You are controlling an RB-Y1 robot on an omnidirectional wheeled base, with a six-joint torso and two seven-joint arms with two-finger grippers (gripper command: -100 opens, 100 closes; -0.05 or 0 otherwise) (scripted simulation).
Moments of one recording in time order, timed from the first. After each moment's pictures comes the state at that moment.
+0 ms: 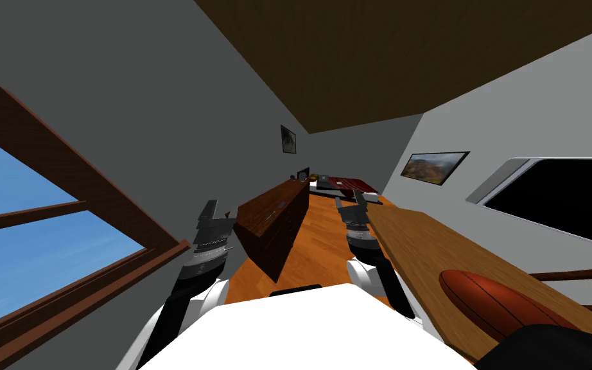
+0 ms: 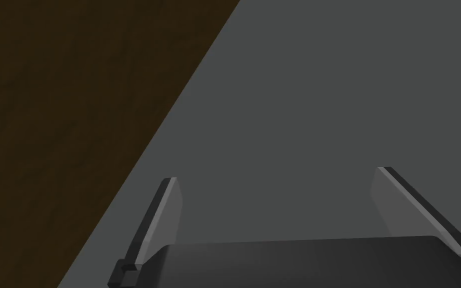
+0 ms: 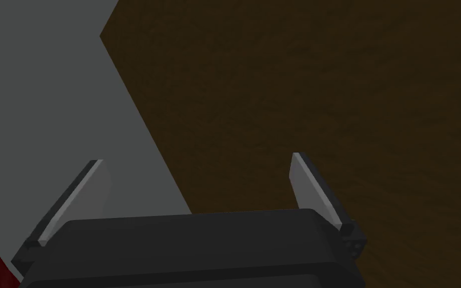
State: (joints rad) left arm 0.52 0.05 0.01 -2.39 -0.10 -0.44 0.13; right arm 0.51 -0.04 0.01 -2.40 -0.04 -0.40 -0.15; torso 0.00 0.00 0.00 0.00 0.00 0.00
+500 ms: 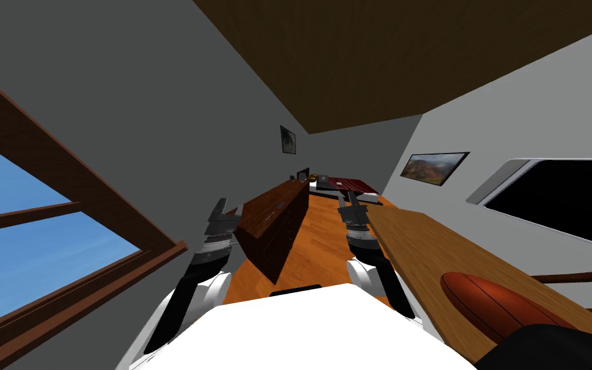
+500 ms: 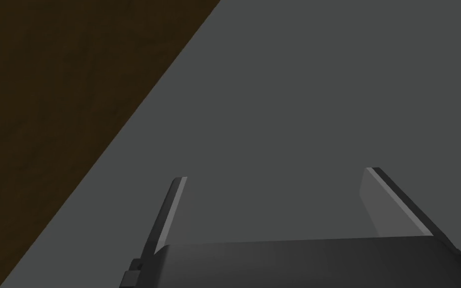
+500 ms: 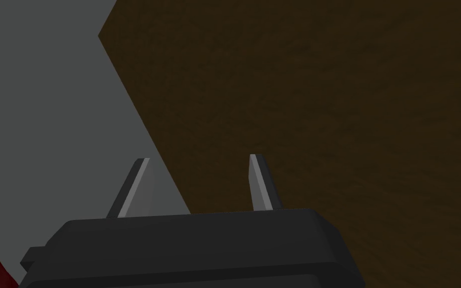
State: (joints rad) left arm 0.44 0.12 0.02 -2.35 -0.02 -0.32 0.19; right arm 0.51 -0.04 0.01 -2.40 -0.04 -0.40 -0.15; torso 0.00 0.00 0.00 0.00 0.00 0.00
